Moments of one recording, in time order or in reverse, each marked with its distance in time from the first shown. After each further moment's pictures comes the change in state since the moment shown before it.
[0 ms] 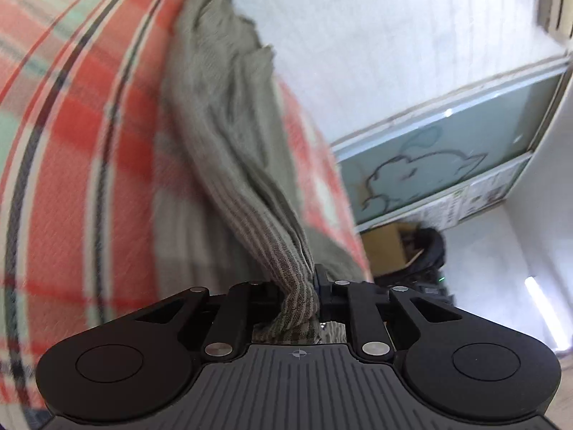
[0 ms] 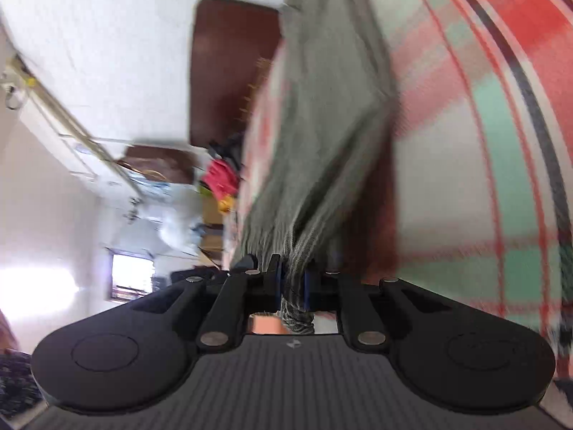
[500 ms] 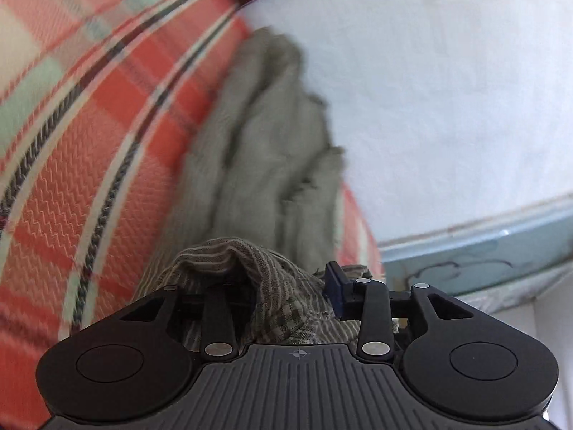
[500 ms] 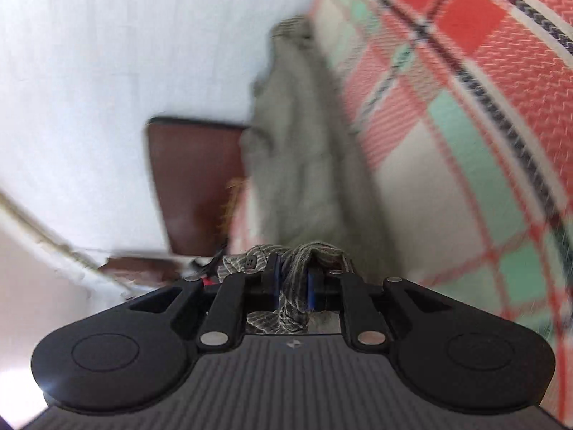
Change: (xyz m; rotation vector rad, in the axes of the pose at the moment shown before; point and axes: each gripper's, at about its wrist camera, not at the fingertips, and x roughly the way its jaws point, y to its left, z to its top) left arm 0.107 0.074 0.174 -0.260 -0.096 0.138; right arm 0.081 -0.037 0.192 0.145 -0.207 -0.086
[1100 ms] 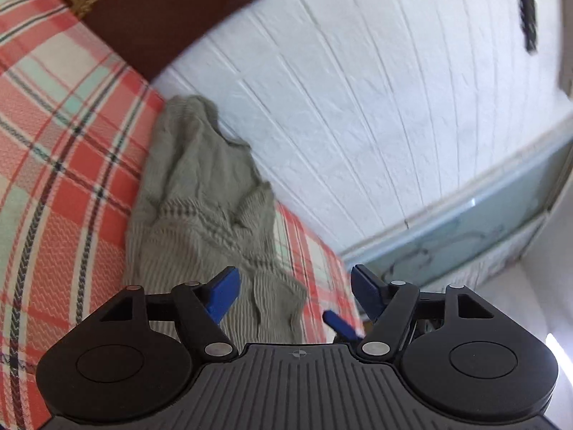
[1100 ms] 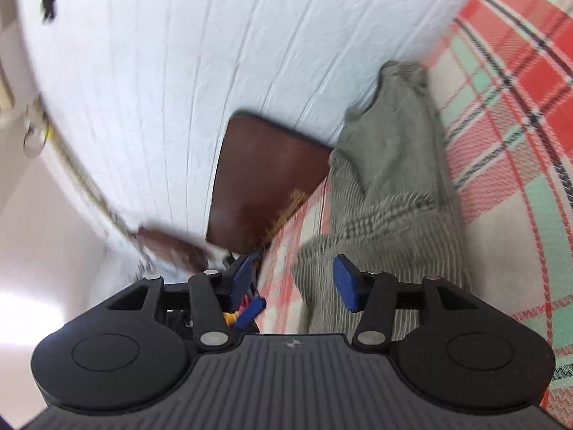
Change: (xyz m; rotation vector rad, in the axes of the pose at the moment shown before) left arm -0.059 -0.065 -0.020 0.339 -0.075 -0.068; right arm -0.028 0.051 -0.026 -0.347 -0.050 0.138
